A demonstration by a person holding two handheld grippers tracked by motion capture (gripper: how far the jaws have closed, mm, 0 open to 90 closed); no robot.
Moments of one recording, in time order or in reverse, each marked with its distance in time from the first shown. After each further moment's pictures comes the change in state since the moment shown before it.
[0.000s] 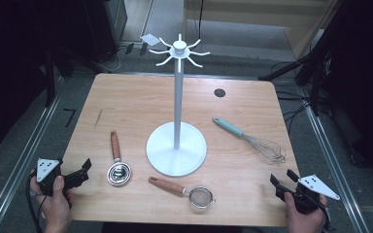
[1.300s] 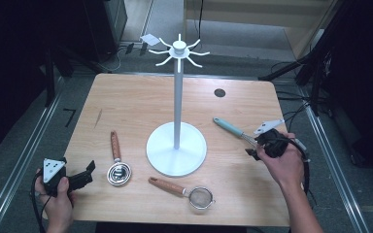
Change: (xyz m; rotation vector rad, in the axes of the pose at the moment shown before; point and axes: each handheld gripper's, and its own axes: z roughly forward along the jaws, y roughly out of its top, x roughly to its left) left arm -0.008 -0.005 0.003 0.013 -0.015 0.064; right arm 0.044 0.143 0.097 0.501 0.255 -0.519
